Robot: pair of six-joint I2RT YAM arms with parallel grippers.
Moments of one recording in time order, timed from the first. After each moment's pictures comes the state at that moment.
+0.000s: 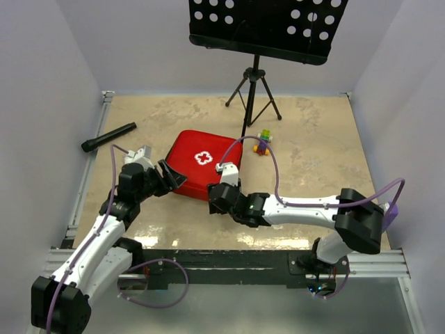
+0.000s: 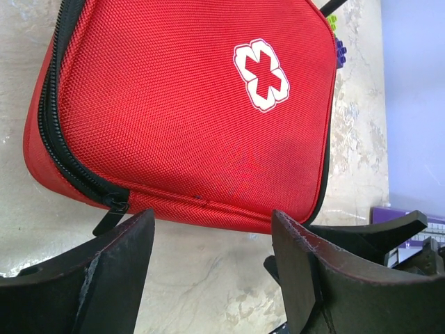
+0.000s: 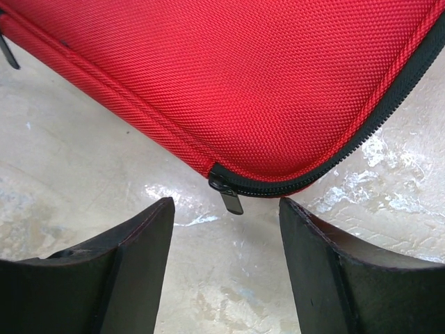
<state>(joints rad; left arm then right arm) -0.27 0.77 0.45 -0.16 0.25 -0.75 1.20 1.52 0.91 -0.19 0.55 0.77</state>
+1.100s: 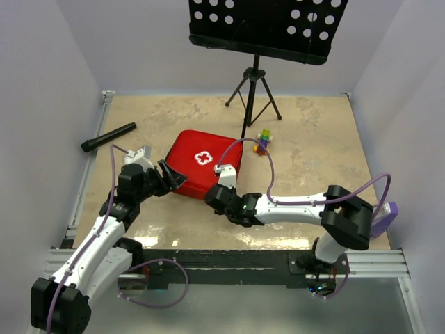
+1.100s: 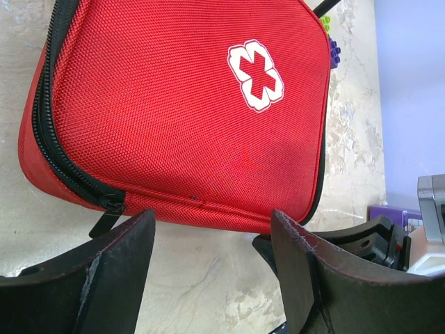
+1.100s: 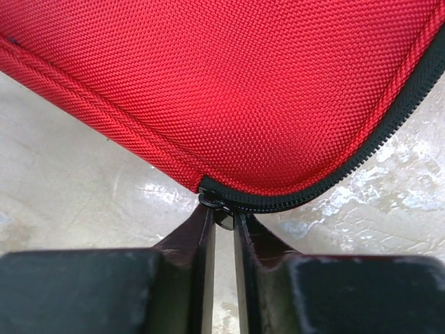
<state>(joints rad) -0.27 0.77 0.44 -0.15 0.26 -0.75 1.20 1.61 0.93 -0.19 0.58 0.83</state>
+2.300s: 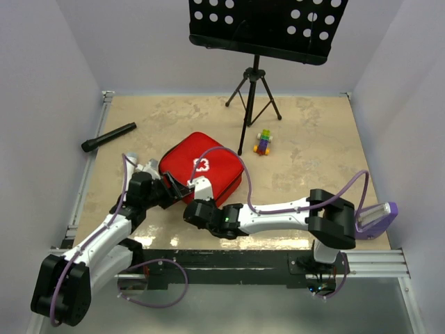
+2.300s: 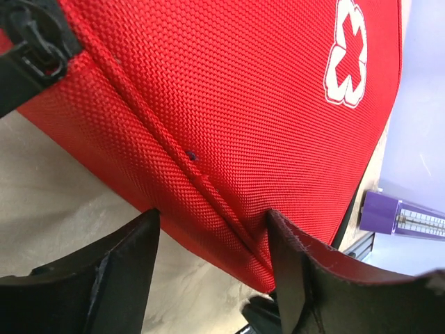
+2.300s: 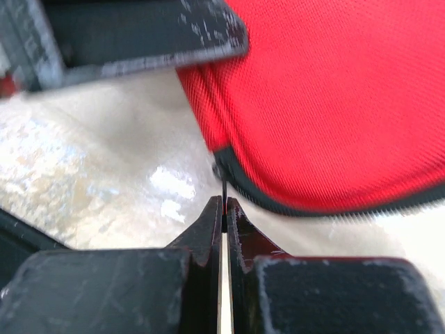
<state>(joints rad) -0.28 0.89 0.28 -0.01 0.30 -0.89 1.37 1.74 1.11 -0.23 0.58 0.75</state>
